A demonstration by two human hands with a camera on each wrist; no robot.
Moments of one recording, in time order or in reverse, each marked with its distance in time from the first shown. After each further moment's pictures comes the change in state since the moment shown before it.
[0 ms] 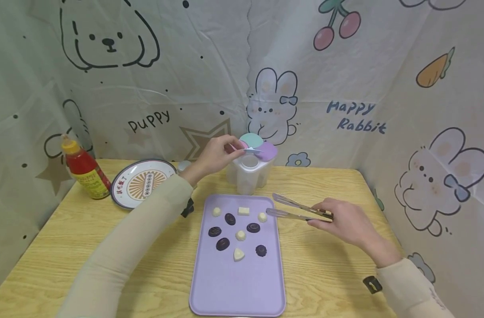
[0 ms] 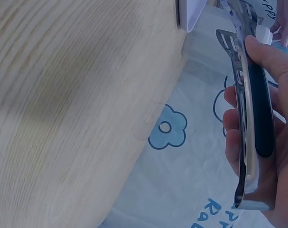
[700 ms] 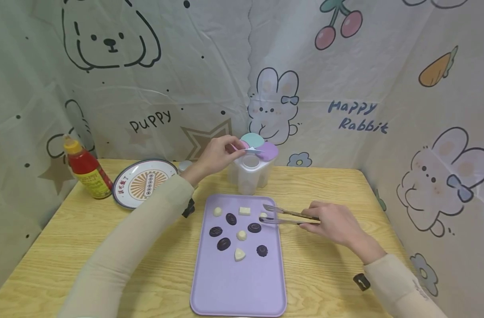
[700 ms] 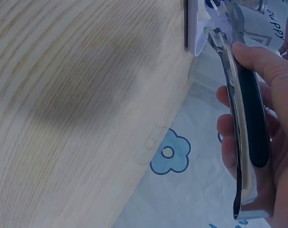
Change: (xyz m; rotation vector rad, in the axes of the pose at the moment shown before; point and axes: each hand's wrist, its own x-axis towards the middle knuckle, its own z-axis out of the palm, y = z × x) left_hand -0.001 -0.001 0.000 0.003 0.004 -0.001; right_hand 0.013 -0.012 0.019 -0.044 -0.055 -0.118
